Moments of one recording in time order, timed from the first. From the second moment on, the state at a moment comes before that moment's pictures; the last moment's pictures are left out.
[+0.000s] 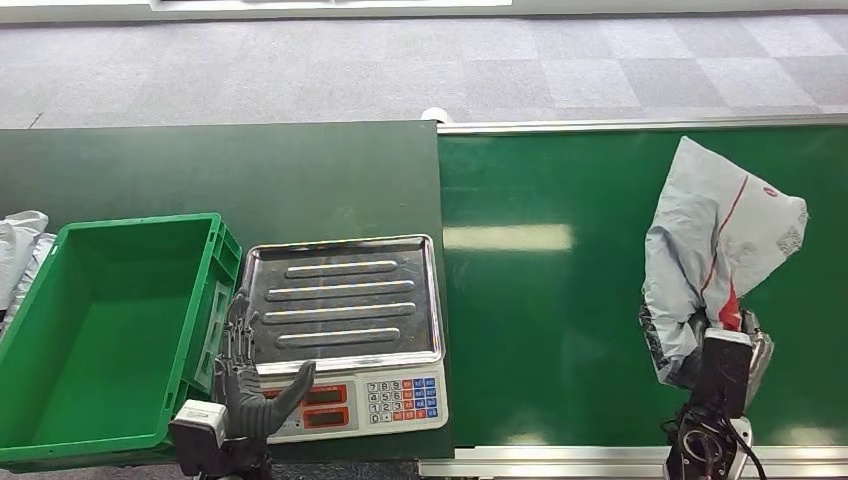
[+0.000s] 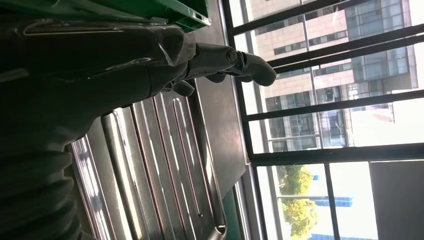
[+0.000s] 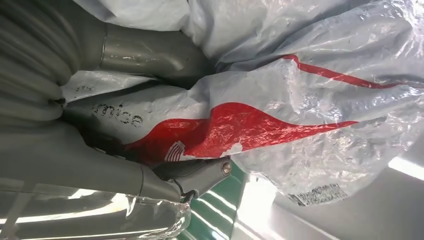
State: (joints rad) left arm 0.14 -0.16 -0.17 -1.51 -0.07 0.27 -0.61; right arm -0.14 0.02 -0.32 -1.12 0.38 -0.38 -0.60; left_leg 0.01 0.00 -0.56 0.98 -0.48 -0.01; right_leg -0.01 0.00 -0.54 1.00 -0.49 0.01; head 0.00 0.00
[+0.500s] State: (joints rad) left arm 0.11 -0.15 -0.13 -1.56 -0.11 0.24 -0.64; right arm -0.05 0.11 -0.28 -1.38 0.28 -0.27 -0.64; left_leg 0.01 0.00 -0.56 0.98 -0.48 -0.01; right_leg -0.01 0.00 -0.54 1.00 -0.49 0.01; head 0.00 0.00
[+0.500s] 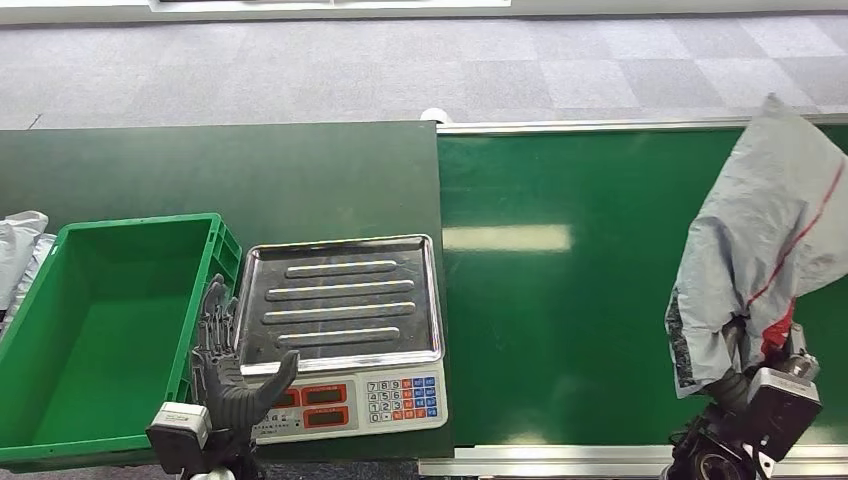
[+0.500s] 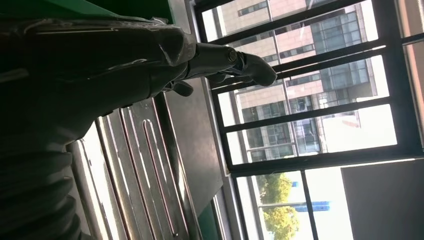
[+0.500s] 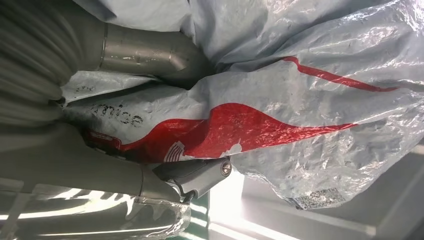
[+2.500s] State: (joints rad) left arm 0.00 -0.20 -0.10 -1.56 -0.15 0.23 -0.59; right arm -0.40 0.25 0.44 -0.93 0.70 -0.30 -0.45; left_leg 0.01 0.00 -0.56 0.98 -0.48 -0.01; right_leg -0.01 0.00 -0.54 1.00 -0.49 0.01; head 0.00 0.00
